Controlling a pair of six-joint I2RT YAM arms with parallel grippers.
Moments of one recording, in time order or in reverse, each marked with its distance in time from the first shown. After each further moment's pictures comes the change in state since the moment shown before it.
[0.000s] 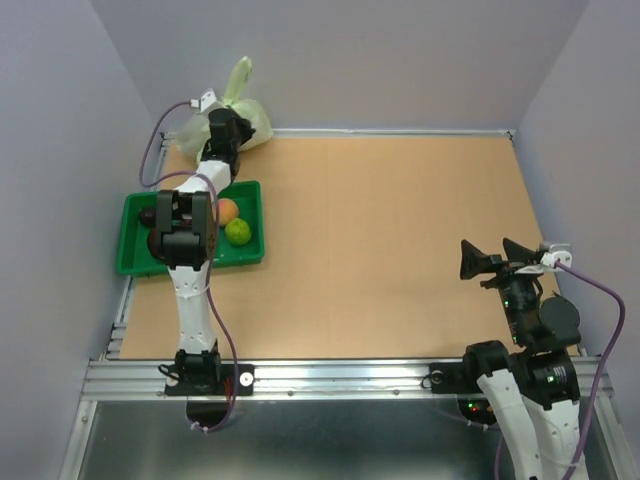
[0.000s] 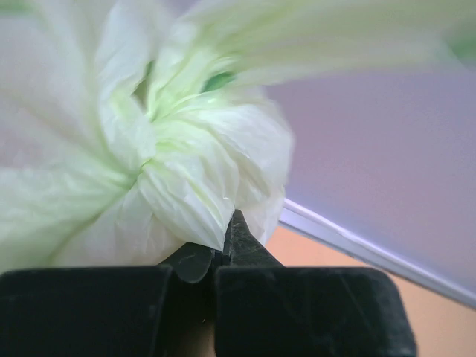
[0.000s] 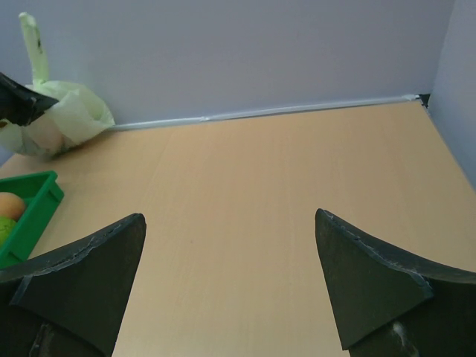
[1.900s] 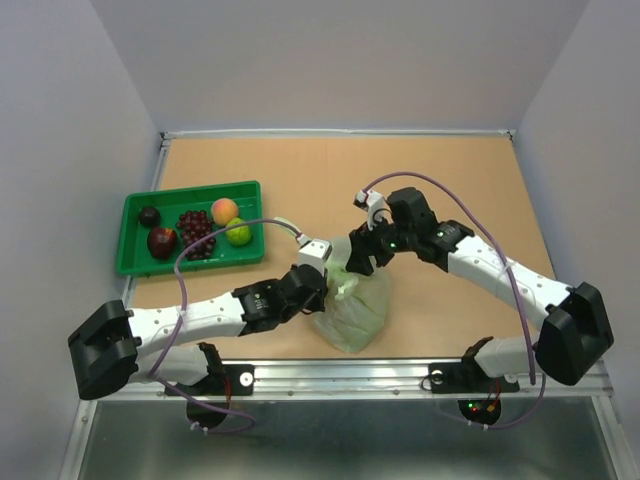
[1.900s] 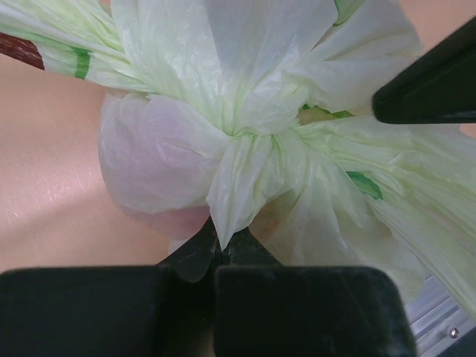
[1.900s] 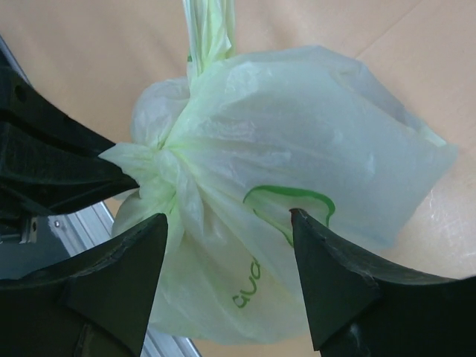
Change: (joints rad) left arm -1.057 -1.093 -1.121 -0.456 -0.289 0.068; right arm 0.455 1.224 0.427 -0.072 -0.500 -0.103
